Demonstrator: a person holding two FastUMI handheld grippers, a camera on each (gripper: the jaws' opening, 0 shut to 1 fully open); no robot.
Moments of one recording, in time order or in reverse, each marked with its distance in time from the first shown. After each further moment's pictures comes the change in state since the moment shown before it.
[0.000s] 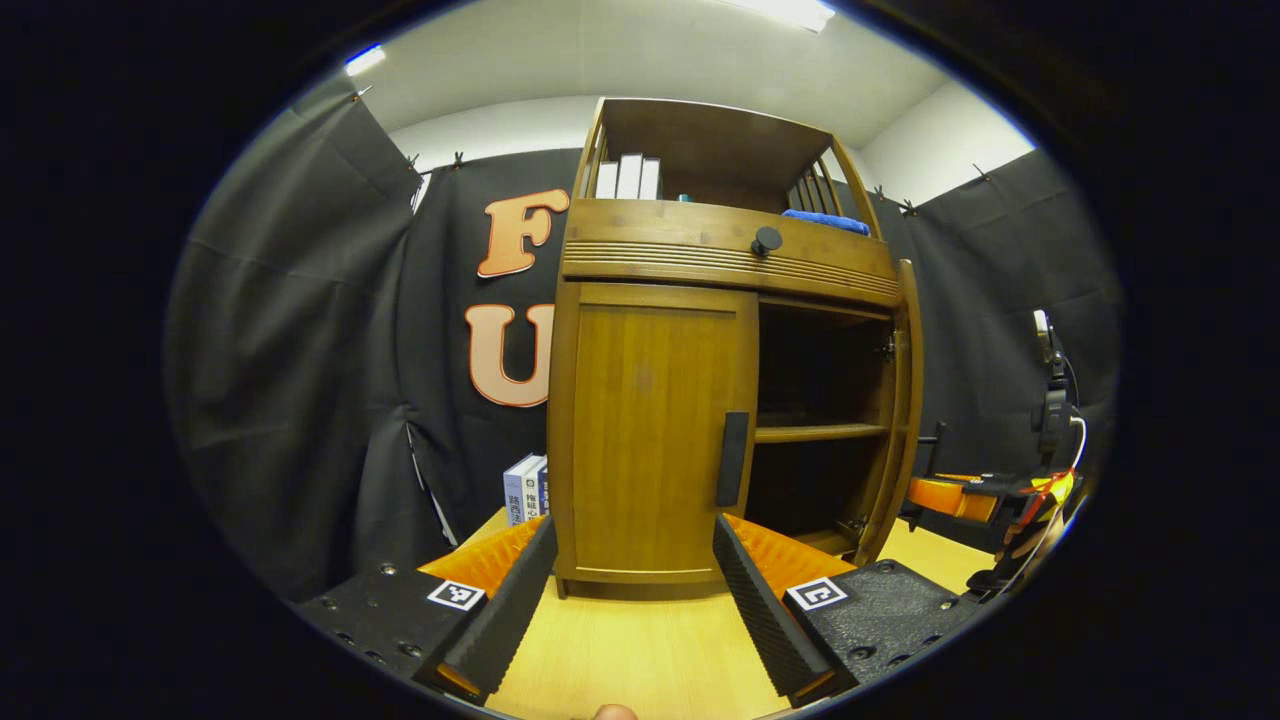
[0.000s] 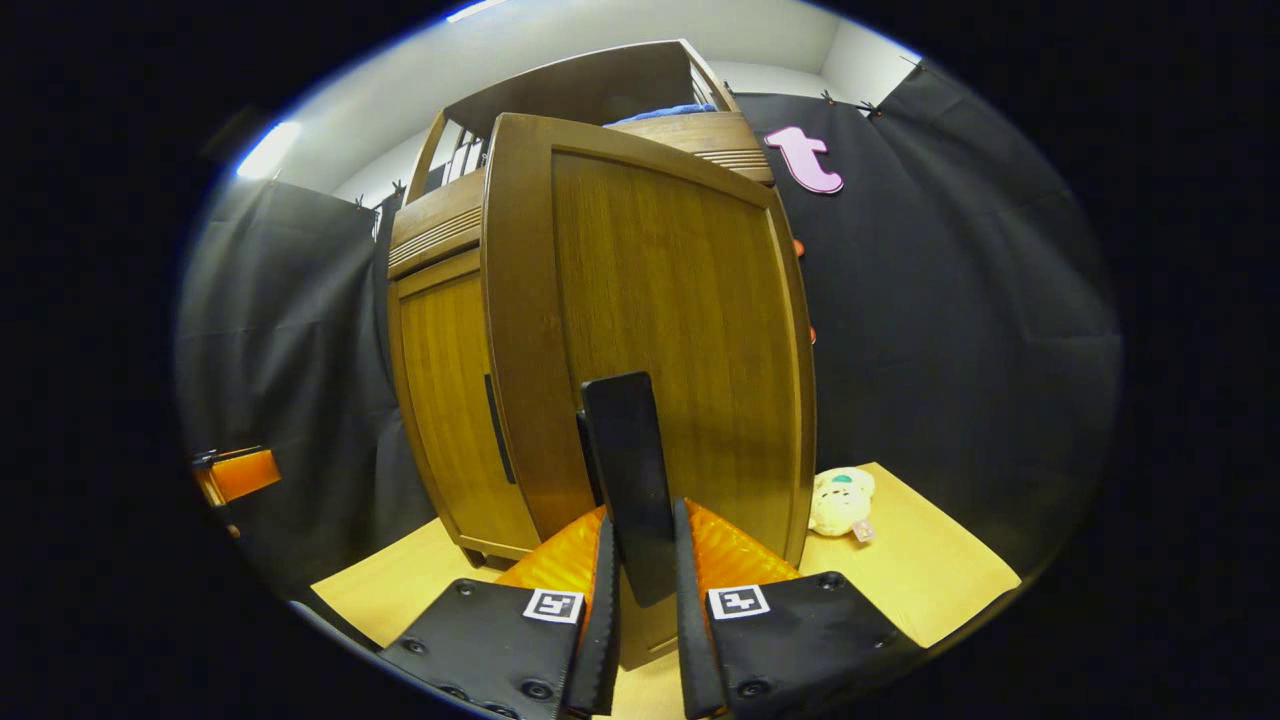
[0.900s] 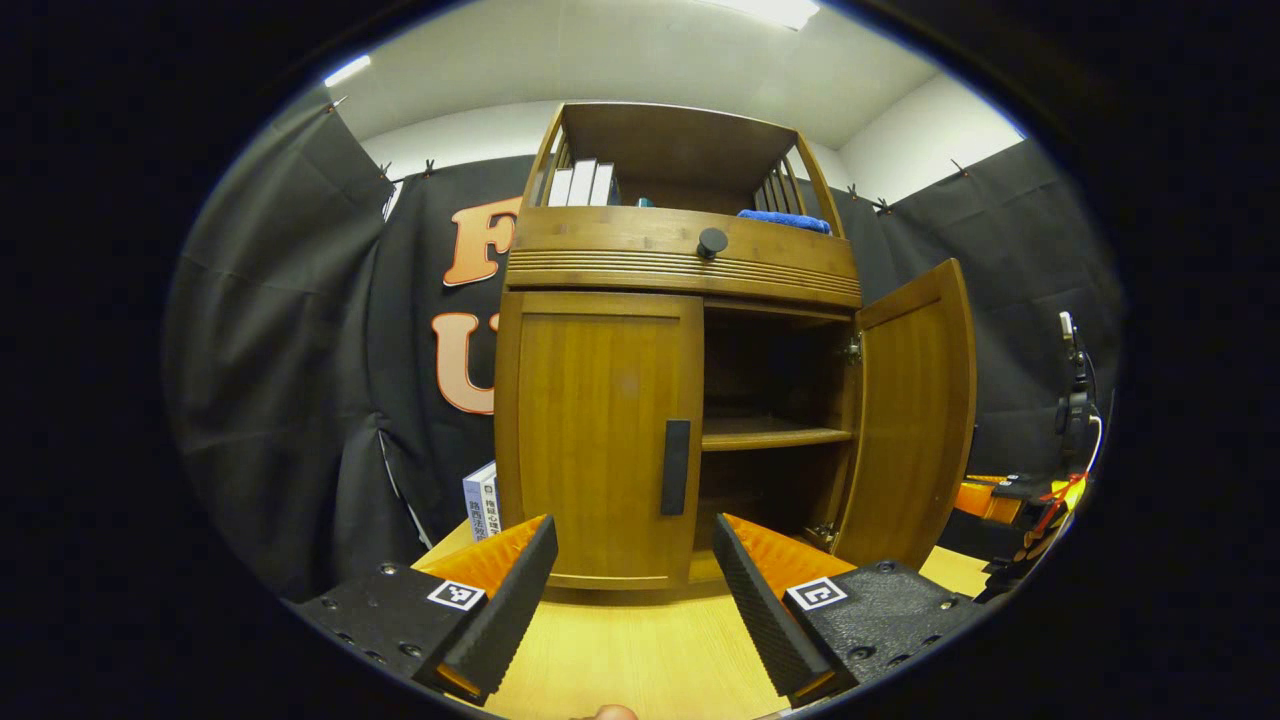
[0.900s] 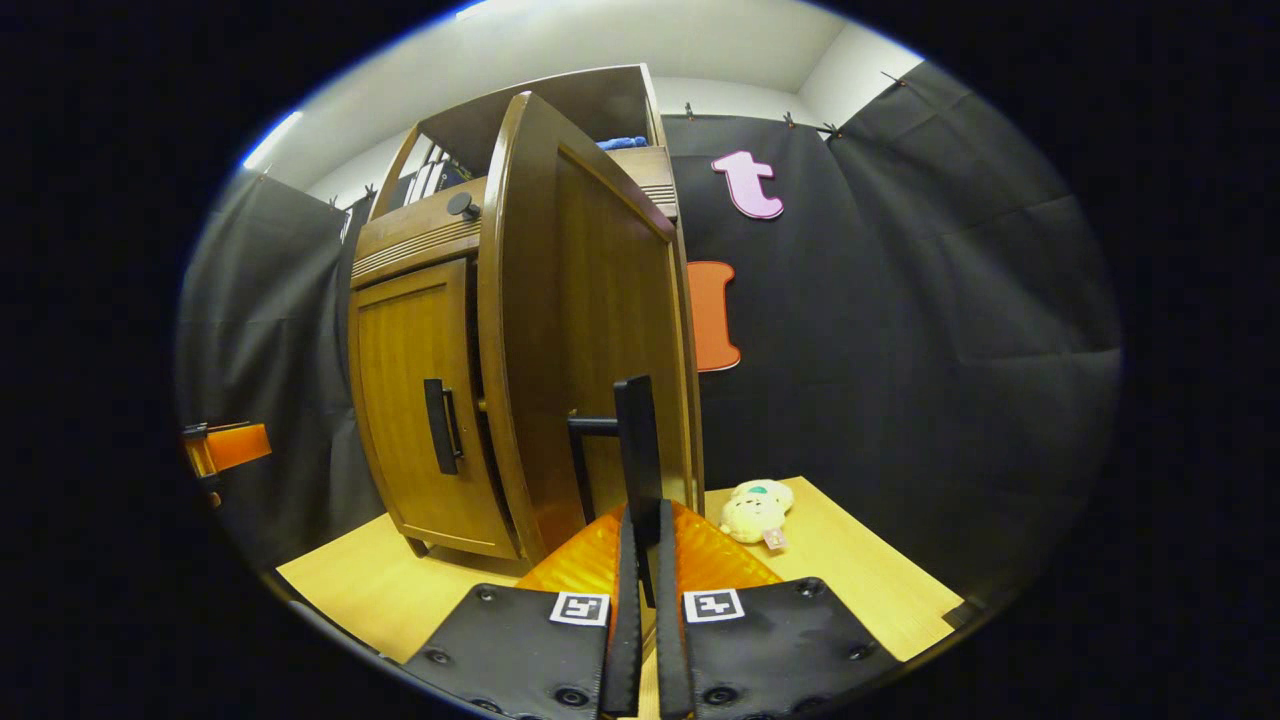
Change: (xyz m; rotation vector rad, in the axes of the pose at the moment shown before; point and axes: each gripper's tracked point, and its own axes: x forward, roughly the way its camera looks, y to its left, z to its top) left arm 0.008 -0.063 0.006 0.017 -0.014 -0.054; right arm -0.030 -0.051 0.016 -0.022 -0.049 -0.119
